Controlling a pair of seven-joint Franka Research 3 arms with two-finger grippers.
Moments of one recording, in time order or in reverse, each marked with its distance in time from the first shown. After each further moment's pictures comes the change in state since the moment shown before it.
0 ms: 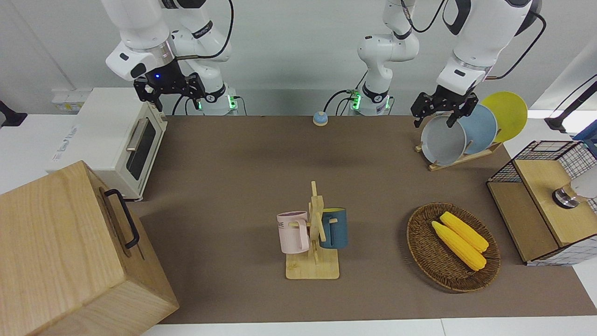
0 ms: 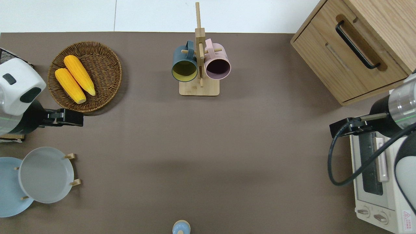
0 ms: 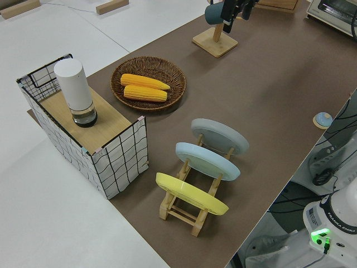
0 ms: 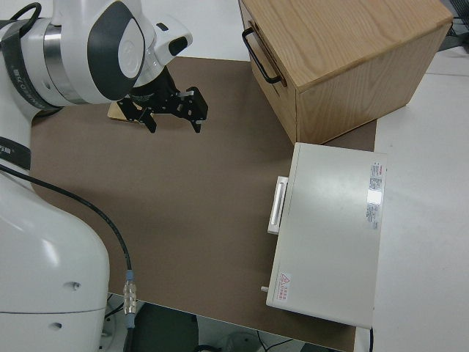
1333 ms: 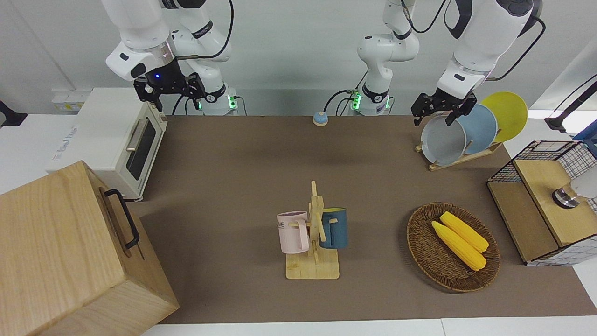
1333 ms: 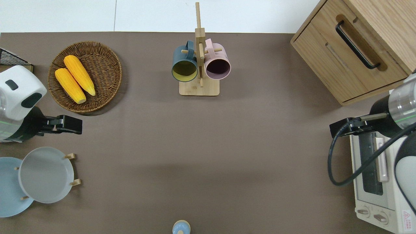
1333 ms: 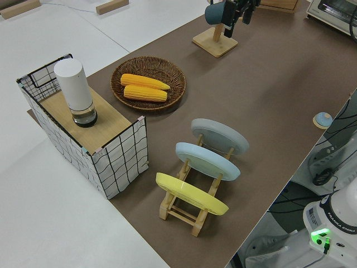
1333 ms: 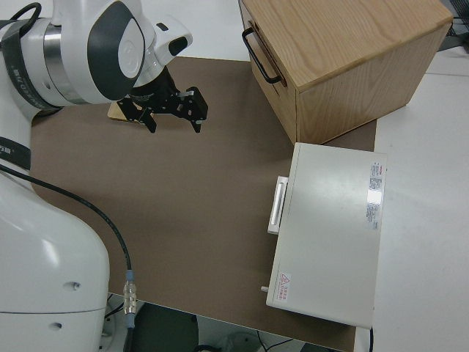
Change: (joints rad) left arm 0.005 -0.014 0.009 -0.035 0.001 -0.046 -0.002; right arm 0.000 0.000 0.000 0.000 0.000 0.000 0.000
